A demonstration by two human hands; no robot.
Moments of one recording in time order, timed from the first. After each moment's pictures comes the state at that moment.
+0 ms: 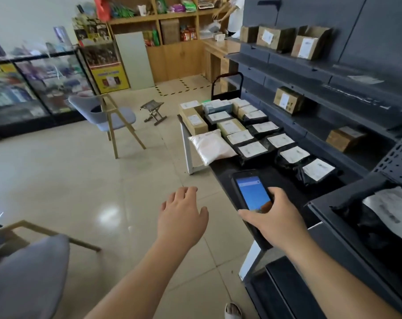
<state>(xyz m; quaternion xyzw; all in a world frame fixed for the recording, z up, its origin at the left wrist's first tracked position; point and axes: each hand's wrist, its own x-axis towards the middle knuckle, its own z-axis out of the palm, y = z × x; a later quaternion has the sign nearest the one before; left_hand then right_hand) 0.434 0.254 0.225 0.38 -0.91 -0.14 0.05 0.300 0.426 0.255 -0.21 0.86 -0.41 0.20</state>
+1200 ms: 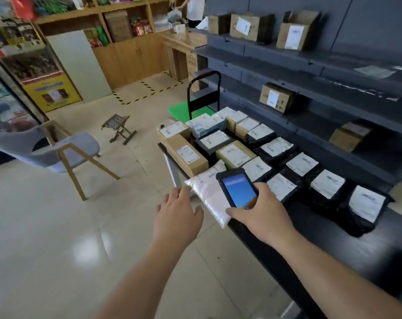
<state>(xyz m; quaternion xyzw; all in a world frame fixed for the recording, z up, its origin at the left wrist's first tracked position) 0.180 -0.133 0.205 0.30 -0.94 -0.17 0.01 0.087 0.051 0.232 -0.12 0.88 -0.41 0.20</state>
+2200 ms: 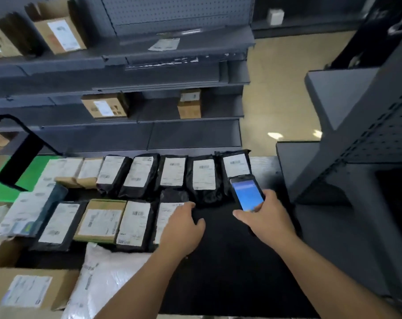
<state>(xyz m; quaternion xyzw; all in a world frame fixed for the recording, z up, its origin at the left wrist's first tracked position) -0.154 0.062 0.113 -0.08 -0.94 -0.25 -0.24 -0.074 0.268 0.144 0.38 0.81 -0.44 0.07</state>
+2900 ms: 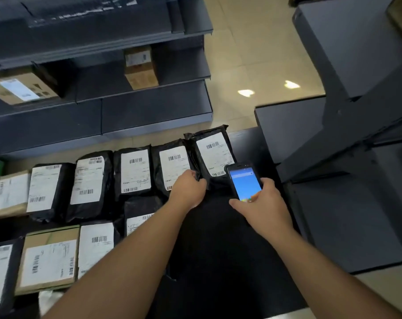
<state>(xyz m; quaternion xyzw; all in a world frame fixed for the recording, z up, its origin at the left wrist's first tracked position) -0.297 0.188 0.007 -0.08 -0.89 -0.25 -0.36 -0.138 0.312 0.045 0.50 0.77 -0.38 0.07</state>
